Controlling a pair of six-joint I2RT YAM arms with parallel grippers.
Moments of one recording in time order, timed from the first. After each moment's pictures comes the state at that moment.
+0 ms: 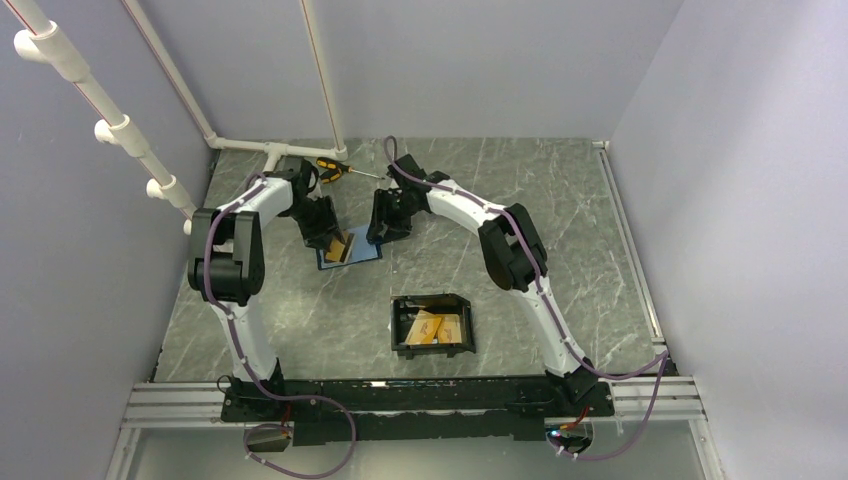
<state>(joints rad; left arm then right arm) -0.09 1.96 1.40 -0.75 0.28 -0.44 0.64 2.46 2.04 -0.58 -0.45 0.70</state>
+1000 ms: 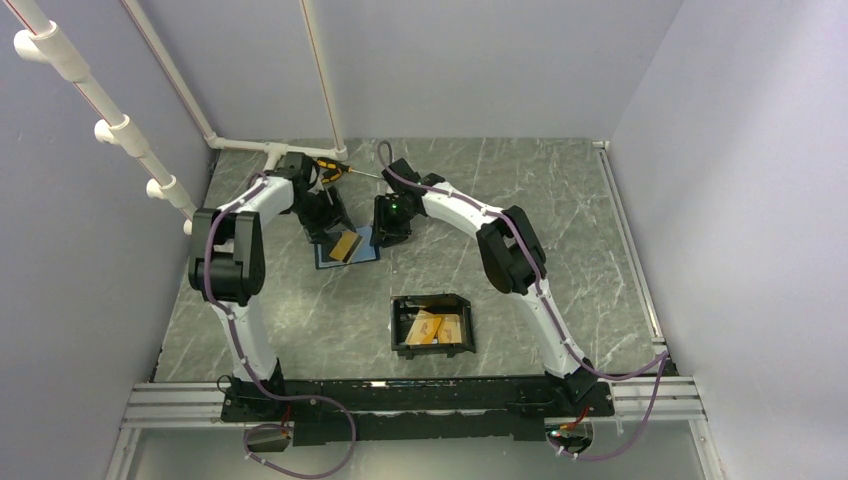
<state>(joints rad) -0.10 1.97 1.42 -0.67 0.34 -0.56 0.68 2.44 2.04 -0.66 -0.34 0.68</state>
